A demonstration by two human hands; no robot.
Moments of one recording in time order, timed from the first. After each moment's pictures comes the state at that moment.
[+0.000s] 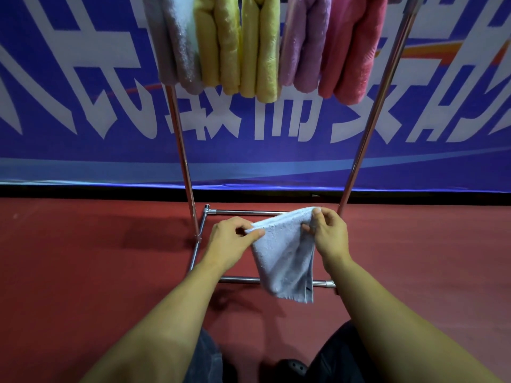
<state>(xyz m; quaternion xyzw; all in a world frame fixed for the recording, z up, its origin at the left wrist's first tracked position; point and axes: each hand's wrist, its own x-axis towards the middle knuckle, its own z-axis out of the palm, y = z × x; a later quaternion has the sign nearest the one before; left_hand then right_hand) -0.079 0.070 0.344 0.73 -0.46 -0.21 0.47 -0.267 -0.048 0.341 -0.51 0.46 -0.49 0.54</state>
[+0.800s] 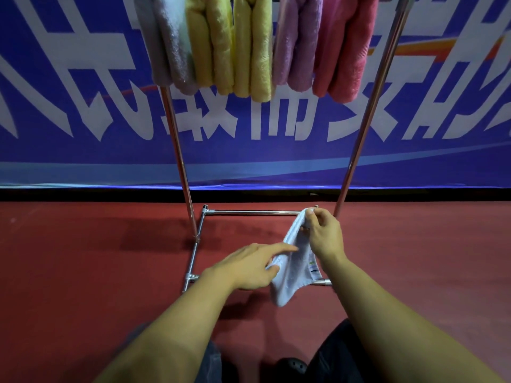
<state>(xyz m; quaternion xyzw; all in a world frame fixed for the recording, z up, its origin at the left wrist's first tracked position) -0.117 0.084 0.368 0.65 -0.70 -0.25 0.13 -0.268 -0.042 0.343 -0.57 0.47 -0.45 0.50</state>
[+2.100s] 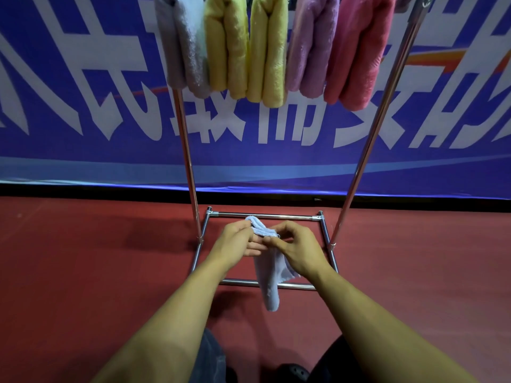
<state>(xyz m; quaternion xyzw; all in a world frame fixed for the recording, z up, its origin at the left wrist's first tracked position) -0.088 0.074 0.370 0.65 -0.32 -0.46 0.51 -0.237 -0.012 0.346 -0.77 0.37 -0.29 0.44</state>
